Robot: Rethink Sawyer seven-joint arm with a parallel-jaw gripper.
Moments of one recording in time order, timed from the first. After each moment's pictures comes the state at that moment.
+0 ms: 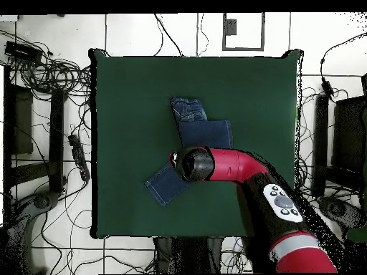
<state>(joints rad) -0.40 -0.57 0.26 1.76 -0.24 0.48 1.57</state>
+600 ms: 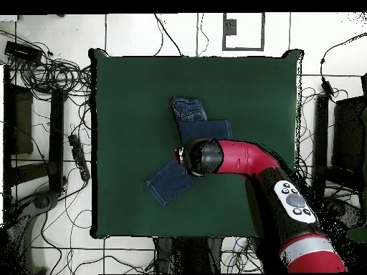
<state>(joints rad) -0.44 -0.60 0.30 1.72 -0.26 0.60 1.57</state>
